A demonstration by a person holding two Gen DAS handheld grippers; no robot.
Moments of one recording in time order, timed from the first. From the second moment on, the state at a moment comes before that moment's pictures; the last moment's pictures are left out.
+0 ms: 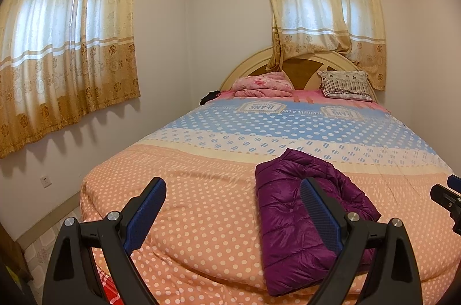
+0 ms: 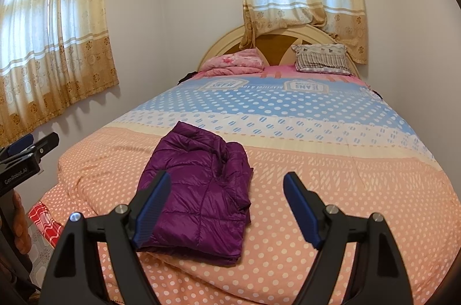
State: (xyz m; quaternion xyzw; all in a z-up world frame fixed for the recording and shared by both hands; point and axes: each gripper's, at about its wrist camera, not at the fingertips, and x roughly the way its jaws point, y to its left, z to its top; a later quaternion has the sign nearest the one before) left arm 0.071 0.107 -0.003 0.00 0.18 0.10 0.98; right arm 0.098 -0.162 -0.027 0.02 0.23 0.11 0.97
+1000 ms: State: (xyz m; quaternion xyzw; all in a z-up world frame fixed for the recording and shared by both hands) left arm 0.079 0.112 -0.009 0.00 0.19 0.10 0.98; right arm 0.099 -0.159 -0.032 0.02 0.24 0.12 0.96
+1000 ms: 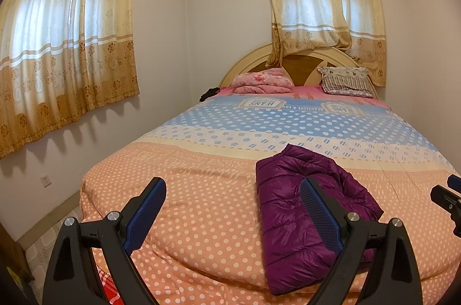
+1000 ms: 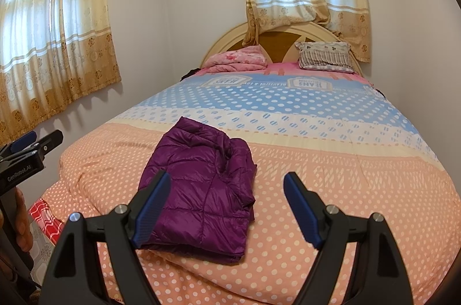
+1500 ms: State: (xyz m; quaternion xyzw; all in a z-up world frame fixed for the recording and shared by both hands) left arm 0.083 0.111 -0.015 0.01 0.21 0.09 0.97; right arm 0.099 -0.157 -0.037 0.02 0.24 0.12 0.96
